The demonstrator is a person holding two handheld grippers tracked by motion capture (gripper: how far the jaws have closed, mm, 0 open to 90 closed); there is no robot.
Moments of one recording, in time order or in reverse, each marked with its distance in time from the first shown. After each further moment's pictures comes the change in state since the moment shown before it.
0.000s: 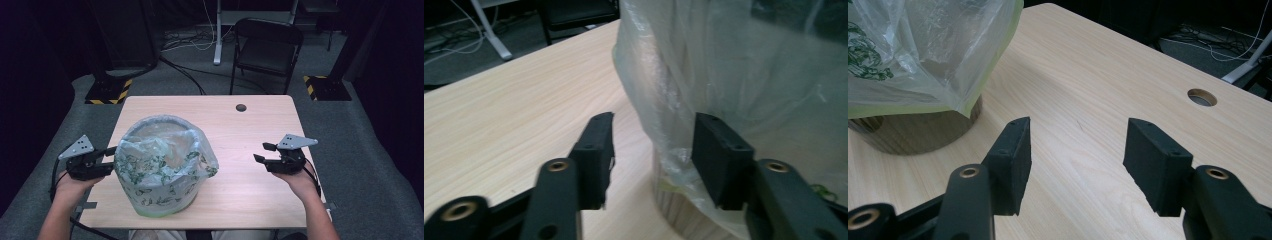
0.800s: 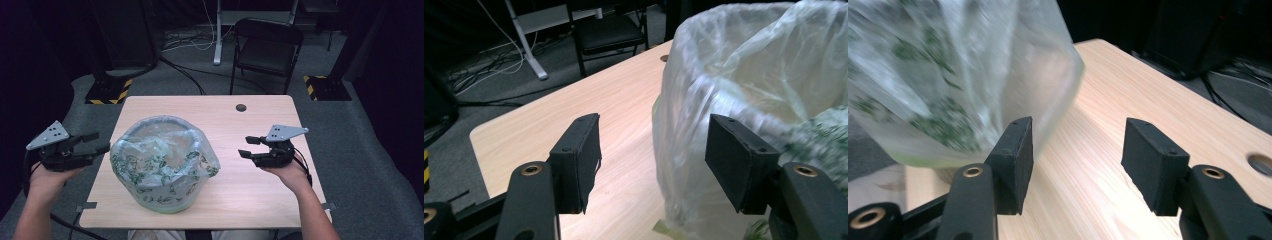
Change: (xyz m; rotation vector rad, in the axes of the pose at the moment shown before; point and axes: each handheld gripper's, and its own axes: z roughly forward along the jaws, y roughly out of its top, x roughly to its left) left arm 0.004 0.039 -0.049 -0.060 0.126 0.011; right arm 0.020 0.047 0.006 -0.061 0.165 -0.063
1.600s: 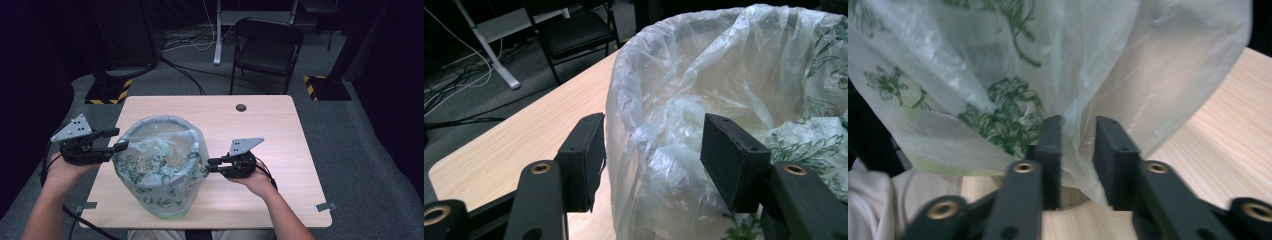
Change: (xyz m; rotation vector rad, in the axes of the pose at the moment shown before) left arm -0.025 0.033 0.027 0.038 -0.103 0.115; right arm 0.035 -0.017 0.091 0.000 0.309 -0.024
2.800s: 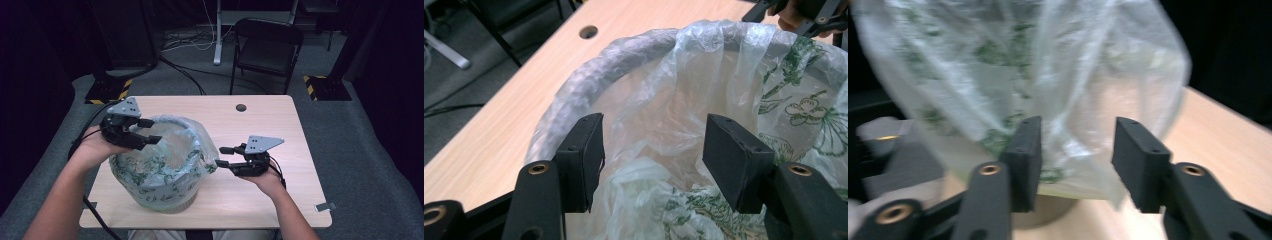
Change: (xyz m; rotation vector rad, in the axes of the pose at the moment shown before) left arm -0.031 0.081 0.056 0.236 -0.134 0.137; right arm 0.005 0.007 -0.037 -0.131 -0.123 -0.059
